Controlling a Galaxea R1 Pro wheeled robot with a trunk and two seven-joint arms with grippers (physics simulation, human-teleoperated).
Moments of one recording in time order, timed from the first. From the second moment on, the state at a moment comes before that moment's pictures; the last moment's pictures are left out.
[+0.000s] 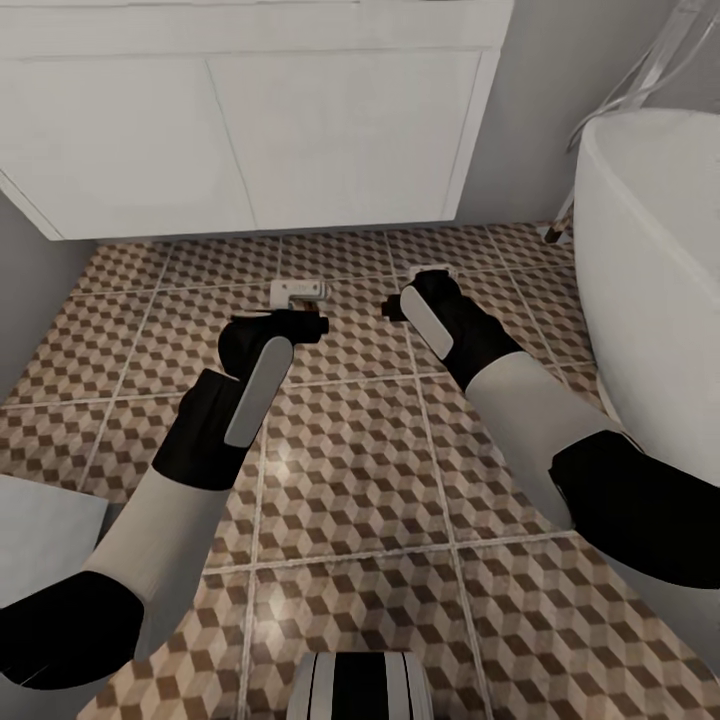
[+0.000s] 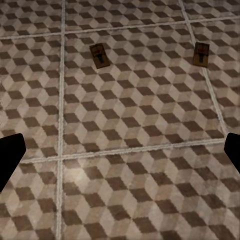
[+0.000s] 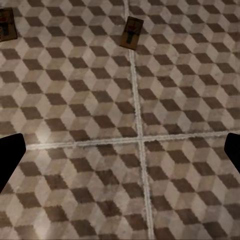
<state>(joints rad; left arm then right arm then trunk) -1.10 -0.12 -0.36 -1.42 0.47 0.96 0.66 -1.50 0.17 0.42 -0.61 -0.54 0.72 -0.51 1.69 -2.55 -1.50</state>
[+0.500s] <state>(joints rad) -1.00 -0.11 -0.30 -1.43 0.47 0.96 0.66 -1.42 0.17 0.42 -0.61 -0.53 0.72 -0.51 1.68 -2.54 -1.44</state>
